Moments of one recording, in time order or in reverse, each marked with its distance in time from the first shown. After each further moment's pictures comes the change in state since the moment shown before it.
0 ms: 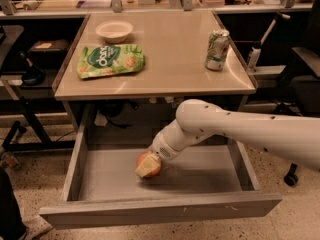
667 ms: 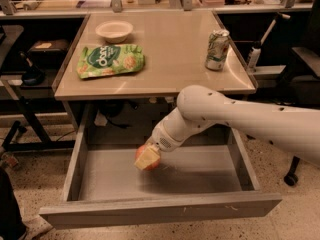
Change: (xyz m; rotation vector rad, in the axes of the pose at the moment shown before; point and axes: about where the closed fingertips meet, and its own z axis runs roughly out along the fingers) arm -0.023 0.007 -0.031 -0.010 0.002 -0.020
